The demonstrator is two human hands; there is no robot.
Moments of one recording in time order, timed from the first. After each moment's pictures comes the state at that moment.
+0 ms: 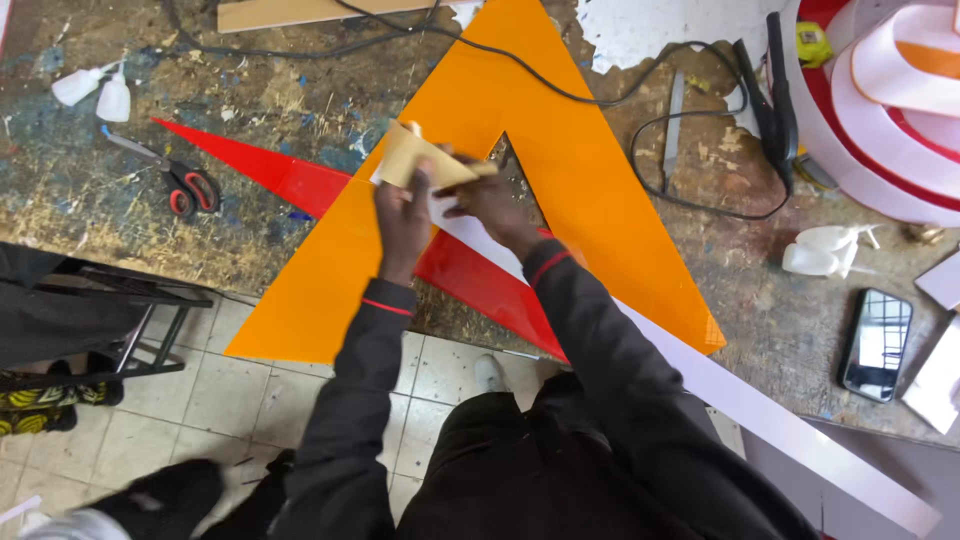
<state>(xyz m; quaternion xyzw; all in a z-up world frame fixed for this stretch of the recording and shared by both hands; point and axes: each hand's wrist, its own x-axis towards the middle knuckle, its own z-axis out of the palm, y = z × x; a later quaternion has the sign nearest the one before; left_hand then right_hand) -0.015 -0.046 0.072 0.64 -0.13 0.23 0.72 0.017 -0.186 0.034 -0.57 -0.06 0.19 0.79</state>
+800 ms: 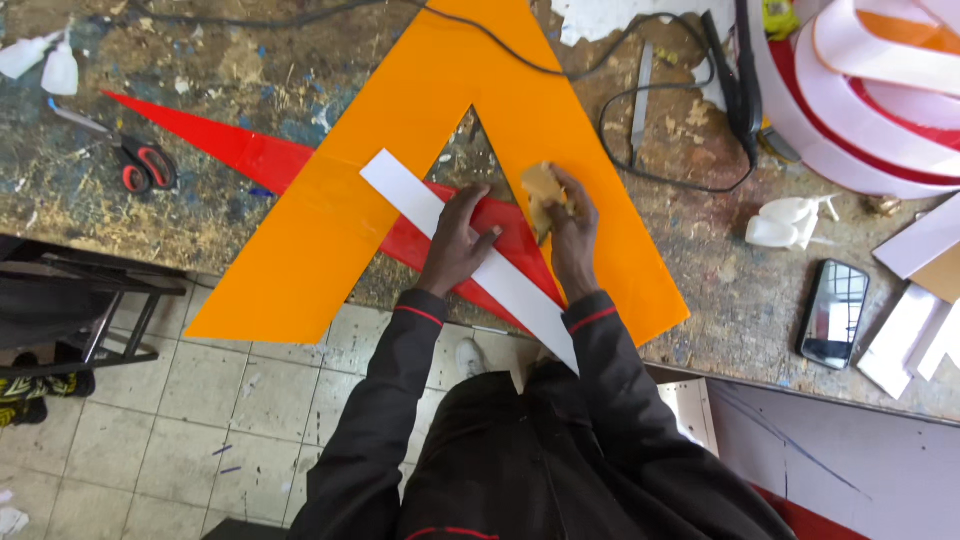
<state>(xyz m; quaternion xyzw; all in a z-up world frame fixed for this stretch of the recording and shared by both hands) -0.069 -0.118 -0.017 0.83 -0.26 0.09 0.48 -0.085 -0.329 -0.017 -0.60 0.11 -0.19 0.77</state>
